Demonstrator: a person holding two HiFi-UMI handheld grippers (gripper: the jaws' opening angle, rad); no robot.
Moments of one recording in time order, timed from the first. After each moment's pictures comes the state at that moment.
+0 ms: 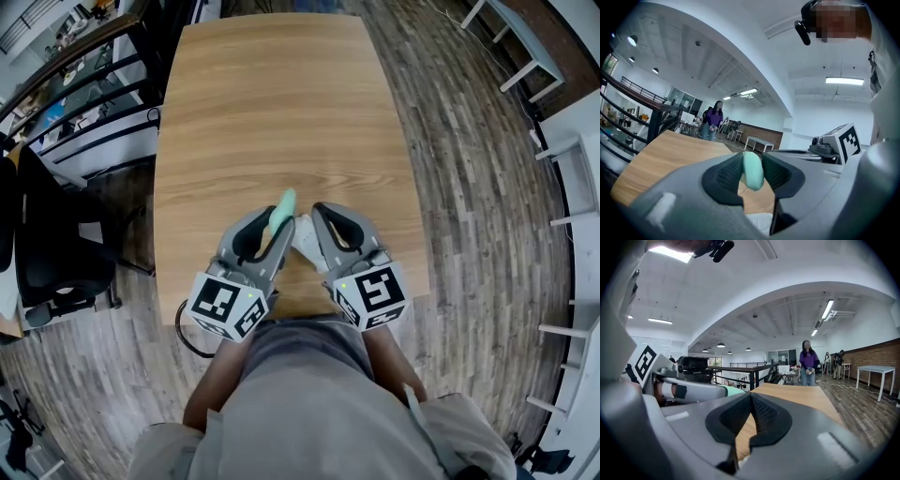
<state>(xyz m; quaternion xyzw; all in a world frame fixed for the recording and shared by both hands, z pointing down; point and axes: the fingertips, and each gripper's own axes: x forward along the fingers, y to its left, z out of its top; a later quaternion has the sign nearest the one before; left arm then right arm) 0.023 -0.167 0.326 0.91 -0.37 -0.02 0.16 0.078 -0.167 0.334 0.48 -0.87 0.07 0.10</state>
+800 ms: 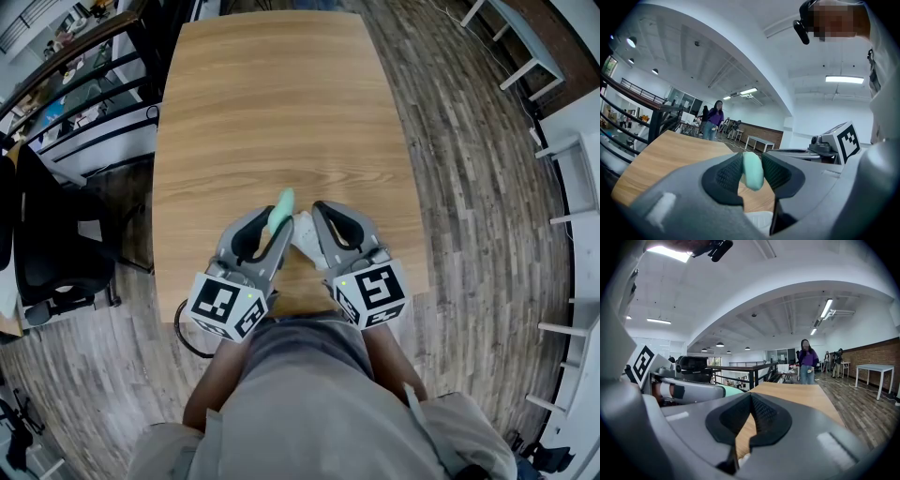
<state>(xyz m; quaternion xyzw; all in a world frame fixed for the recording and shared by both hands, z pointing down) 0.022 -0.162 0.331 0.91 -0.38 -0.02 0.16 0.080 -0.164 0.339 0.48 -0.86 0.08 0.11</state>
